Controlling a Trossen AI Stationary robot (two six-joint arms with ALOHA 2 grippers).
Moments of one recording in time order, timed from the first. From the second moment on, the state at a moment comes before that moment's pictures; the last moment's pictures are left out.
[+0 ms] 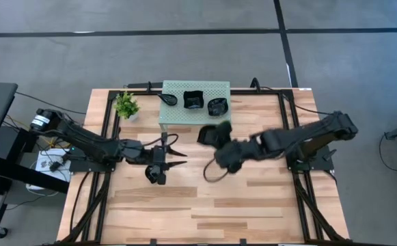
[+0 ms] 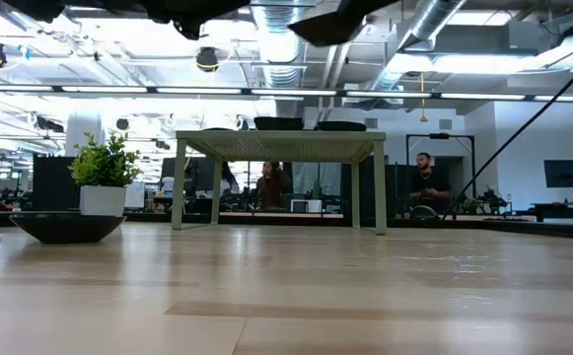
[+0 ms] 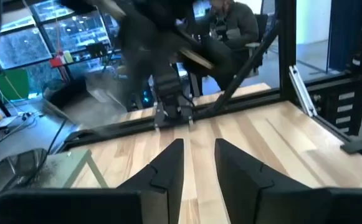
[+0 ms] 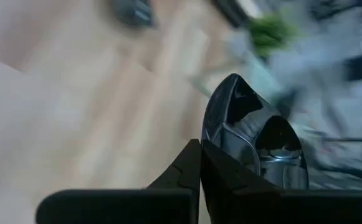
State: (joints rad) left arm -0.32 1.23 0.57 0.61 -0.28 0.25; right arm 0.26 1.48 1.40 -0.73 0.53 -0.51
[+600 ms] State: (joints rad) left arm -0.32 1.22 0.54 0.61 -0.28 0.23; right arm -0.20 1.51 1.41 -0.83 0.19 -0.82
